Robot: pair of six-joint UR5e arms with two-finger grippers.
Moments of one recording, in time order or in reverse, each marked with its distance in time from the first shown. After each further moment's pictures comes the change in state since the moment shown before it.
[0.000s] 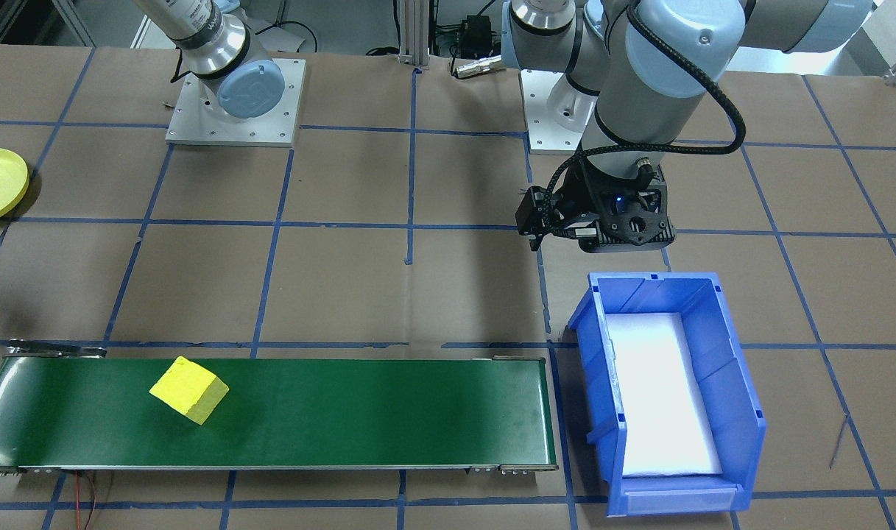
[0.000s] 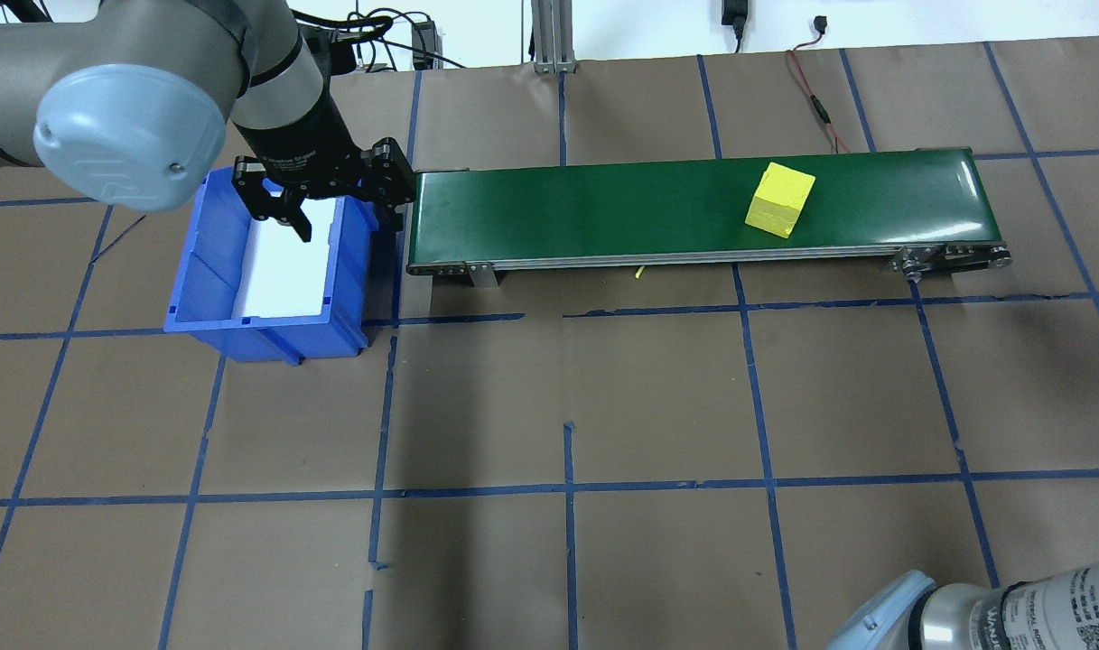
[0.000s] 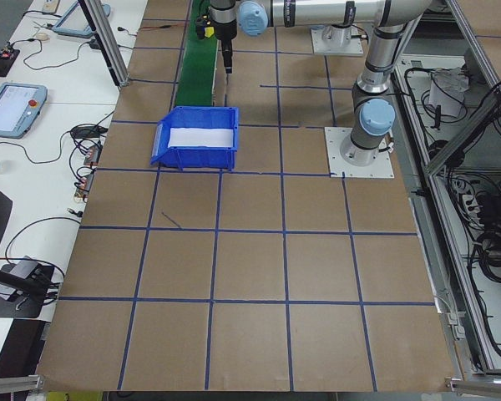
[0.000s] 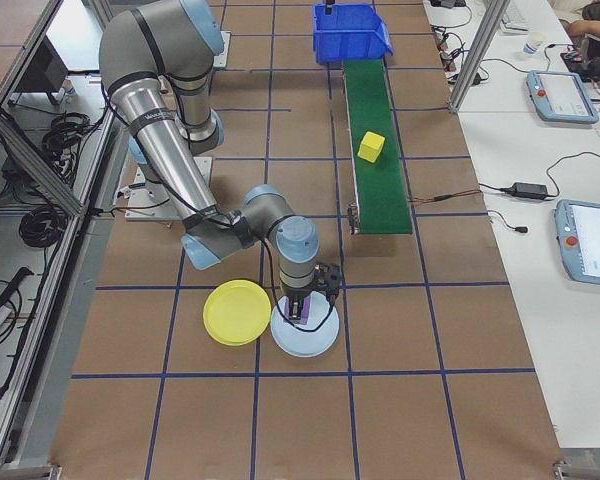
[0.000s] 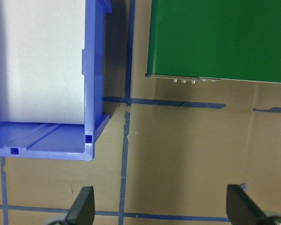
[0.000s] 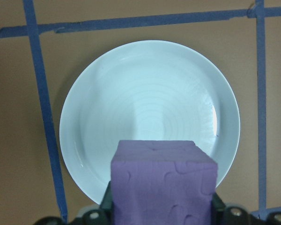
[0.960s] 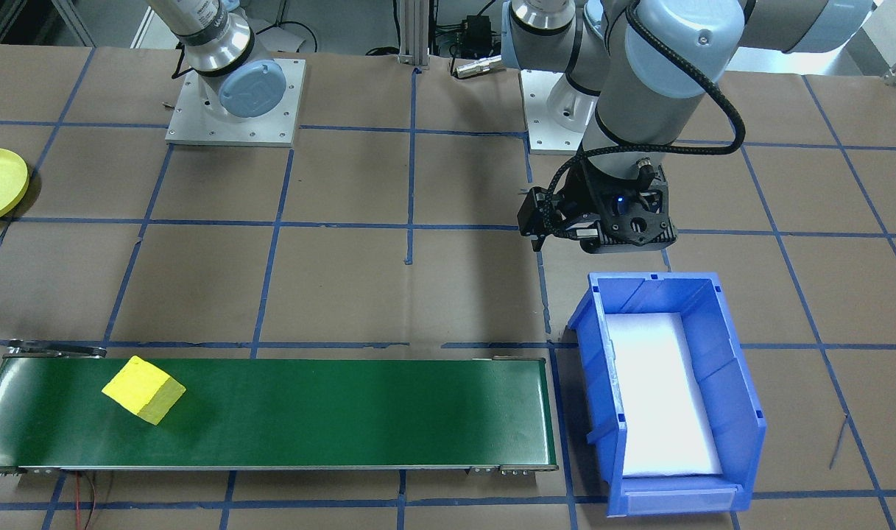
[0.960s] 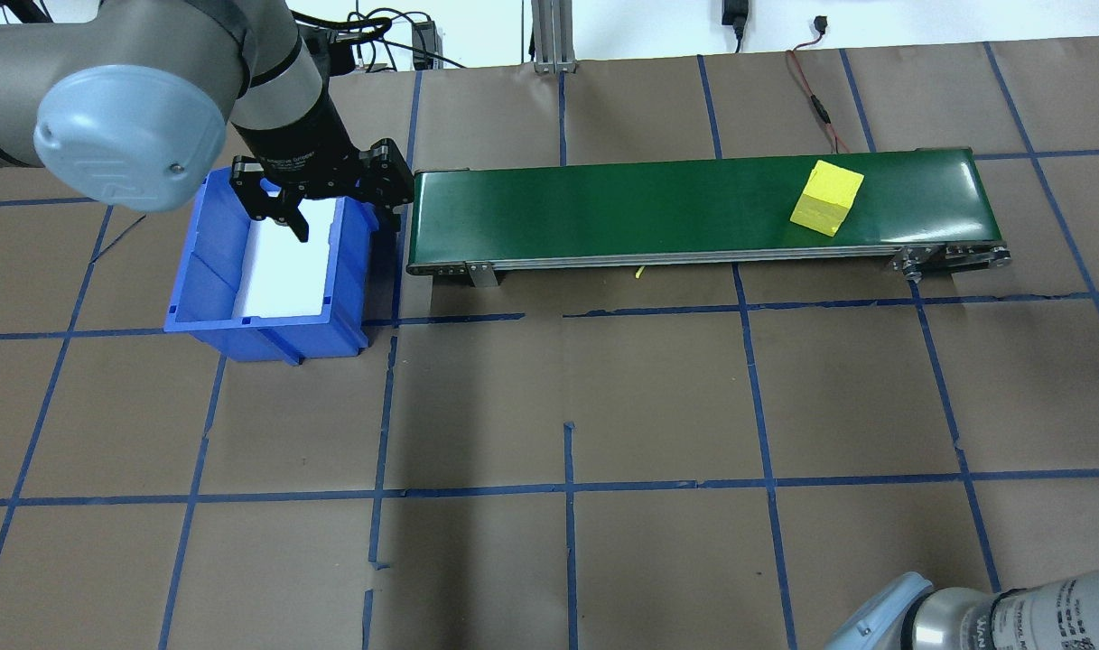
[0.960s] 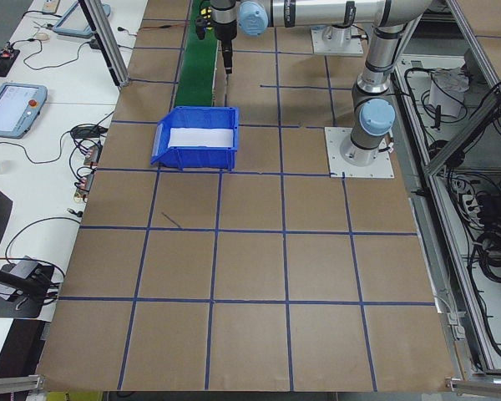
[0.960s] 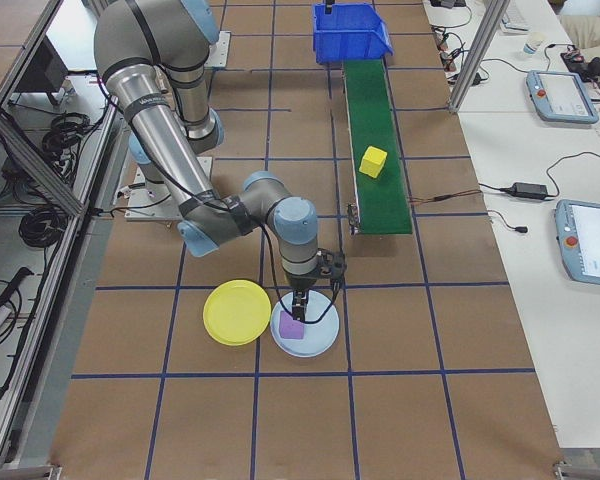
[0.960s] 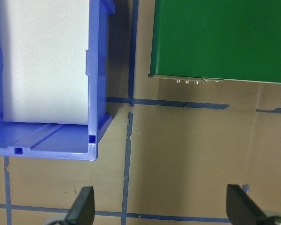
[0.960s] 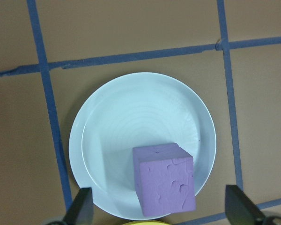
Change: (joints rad) left arm 0.000 0.001 -0.001 0.000 0.010 0.000; right arm 0.055 -0.087 -0.006 -0.009 0.025 0.072
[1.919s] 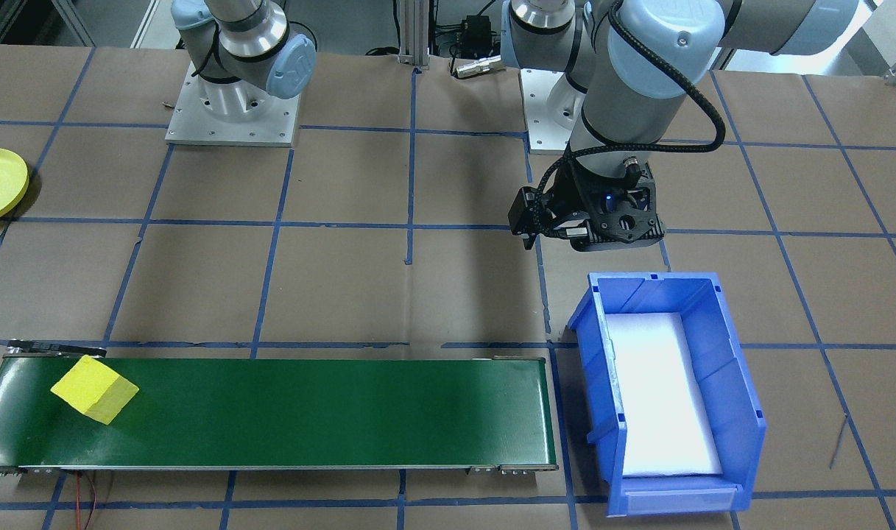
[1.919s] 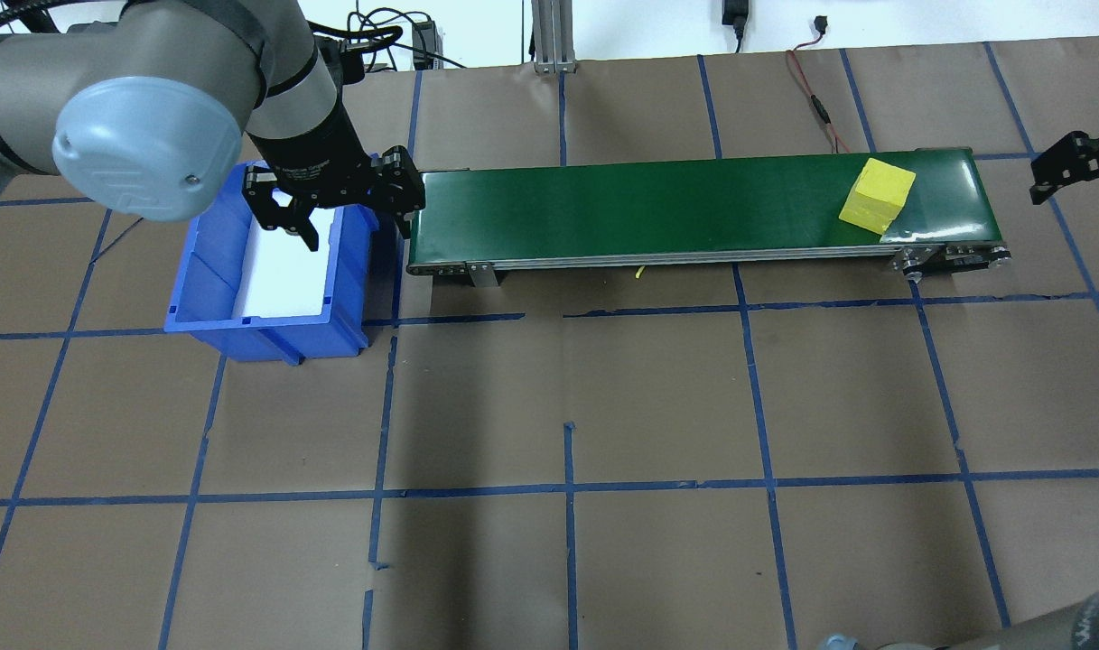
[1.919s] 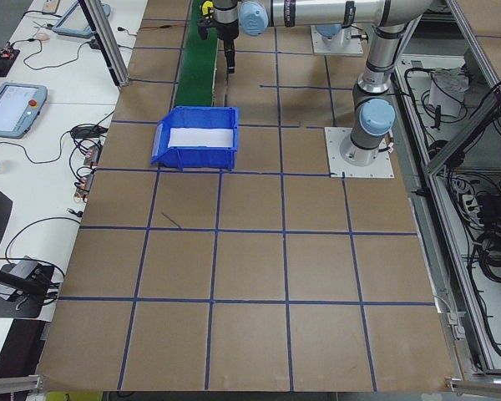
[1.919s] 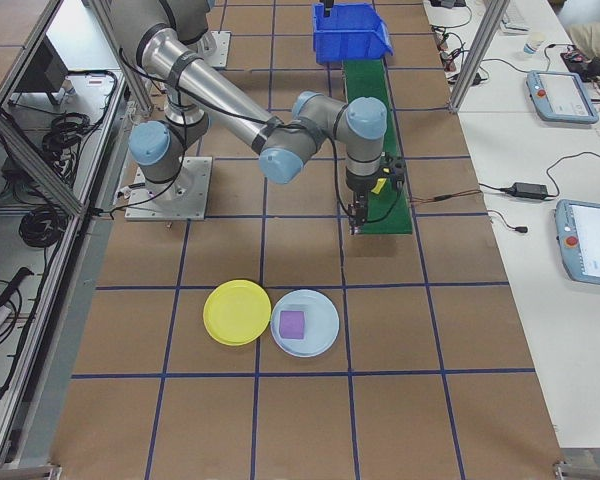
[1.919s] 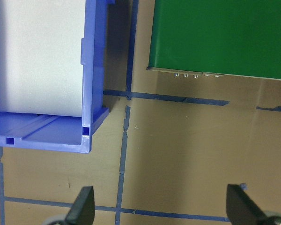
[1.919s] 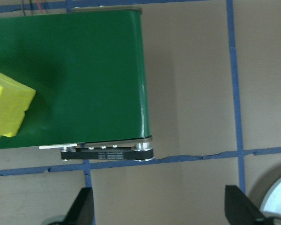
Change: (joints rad) left arm -0.019 0.001 -0.010 0.003 0.001 -0.052; right arm 0.437 -0.016 -0.113 0.219 0.037 0.401
